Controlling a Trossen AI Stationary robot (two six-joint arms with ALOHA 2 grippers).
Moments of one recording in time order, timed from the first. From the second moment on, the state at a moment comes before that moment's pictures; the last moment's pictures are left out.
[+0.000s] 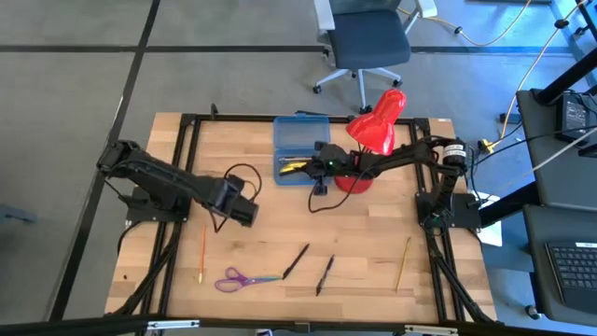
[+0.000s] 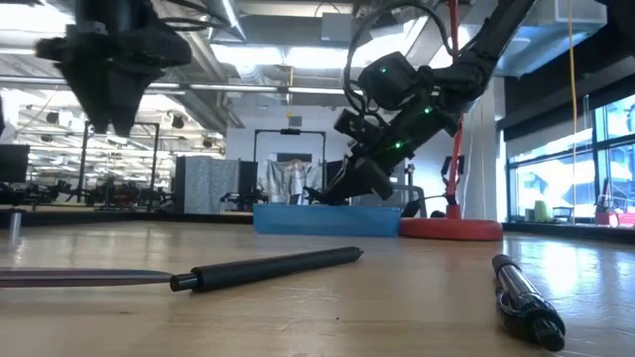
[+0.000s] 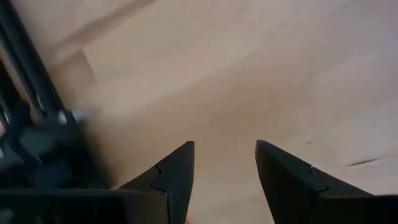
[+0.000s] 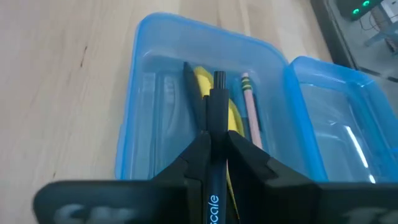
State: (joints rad) left arm -0.29 1.47 1.12 -1.30 -0.24 -1.45; right arm -0.25 1.86 0.90 0.34 0.05 -0.45
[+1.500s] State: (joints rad) left arm -0.85 1.88 1.12 -1.06 0.37 -2.39; right arm -0.25 1.86 0.90 0.33 0.05 -0.39
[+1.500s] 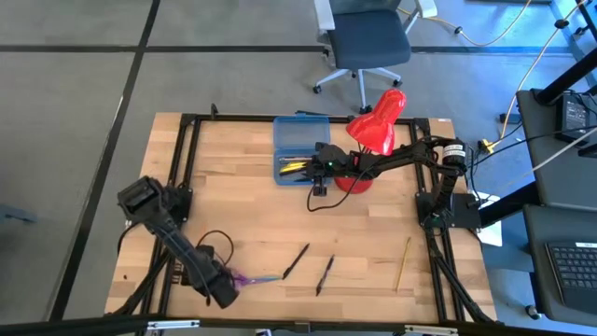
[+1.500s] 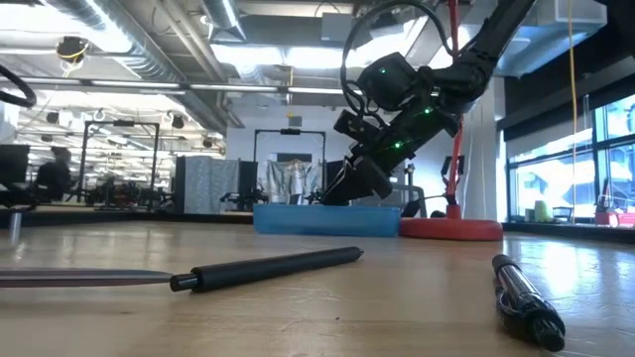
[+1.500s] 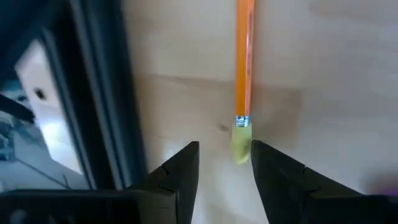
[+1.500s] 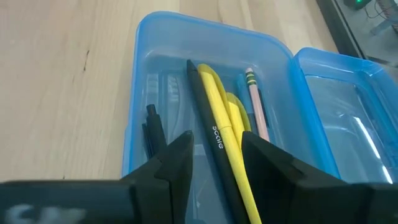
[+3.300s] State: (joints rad) left arm -0.82 1.78 1.08 -1.06 -0.07 -2.24; right arm -0.08 1.77 0.92 0.25 0.02 -0.39
